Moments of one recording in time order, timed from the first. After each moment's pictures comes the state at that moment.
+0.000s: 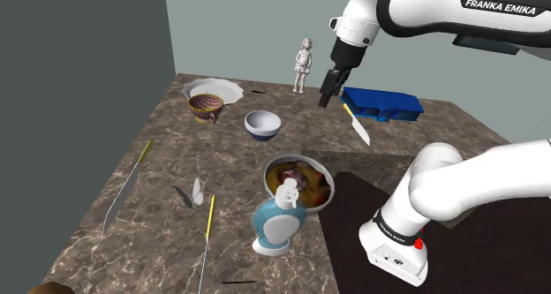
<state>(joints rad) 0.02 -0.78 0.05 -2.41 0.02 1.69 -0.04</state>
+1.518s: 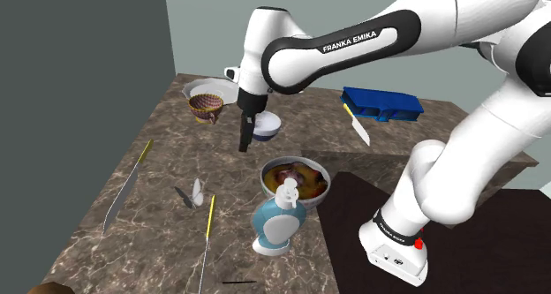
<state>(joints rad) 0.25 -0.15 0.12 -2.24 0.16 2.17 -0.42</state>
